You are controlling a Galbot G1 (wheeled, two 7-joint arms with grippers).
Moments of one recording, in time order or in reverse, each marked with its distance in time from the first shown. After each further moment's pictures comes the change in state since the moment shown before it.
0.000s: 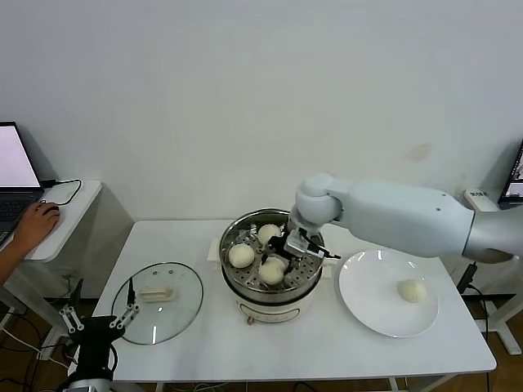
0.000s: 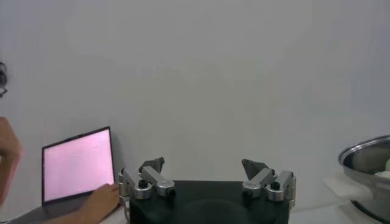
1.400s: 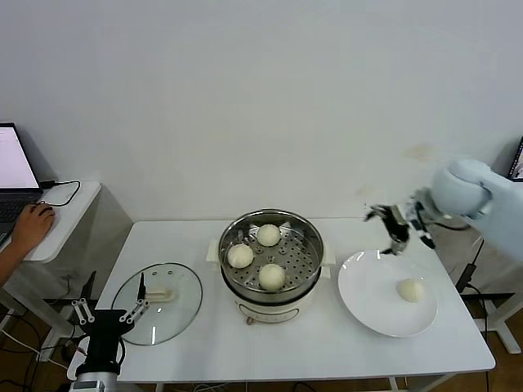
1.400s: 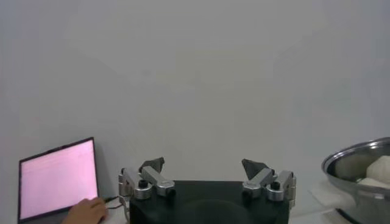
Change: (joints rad) left arm -0.035 0.064 0.042 0.017 -0.003 -0.006 0.006; right arm -0.194 -0.624 0.332 0.095 0.054 -0.461 -0.020
